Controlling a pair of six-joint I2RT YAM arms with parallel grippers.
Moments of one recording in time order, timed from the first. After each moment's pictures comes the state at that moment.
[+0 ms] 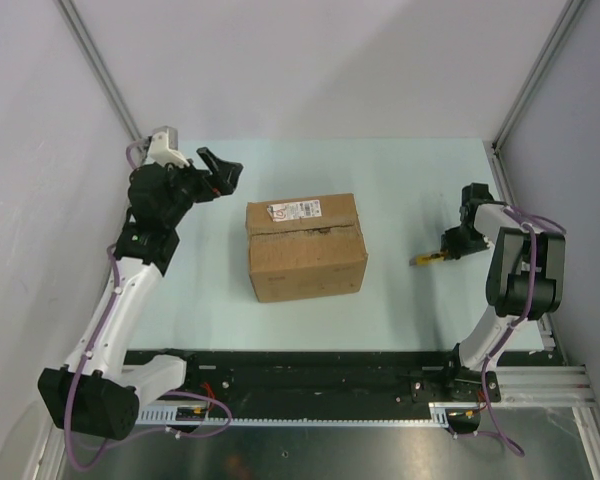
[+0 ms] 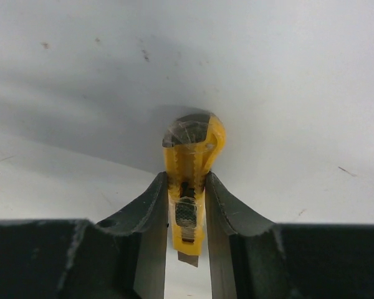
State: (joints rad) left arm -0.16 1.08 1.05 -0.09 0.15 -0.46; right arm -0.14 1.78 1.12 -0.67 0.14 1.19
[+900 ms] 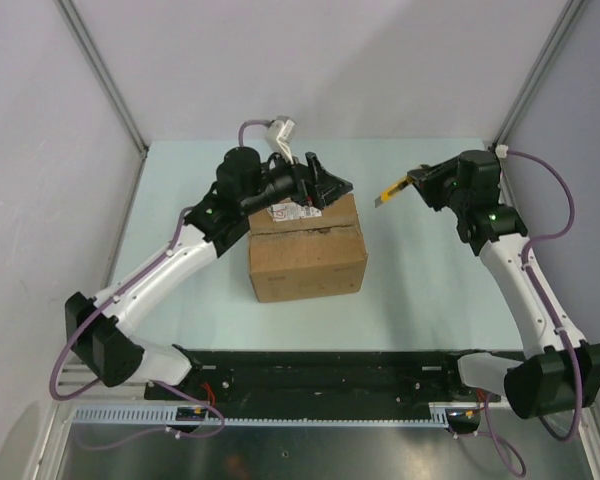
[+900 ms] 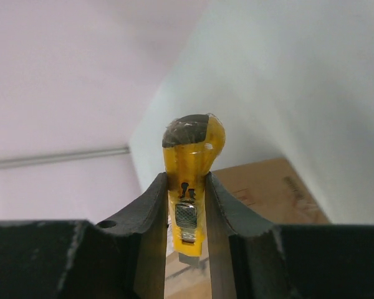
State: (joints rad) left arm -0.65 1.37 1.32 -0.01 0.33 -0.52; right arm 0.15 1.22 1.19 -0.43 0.02 1.15
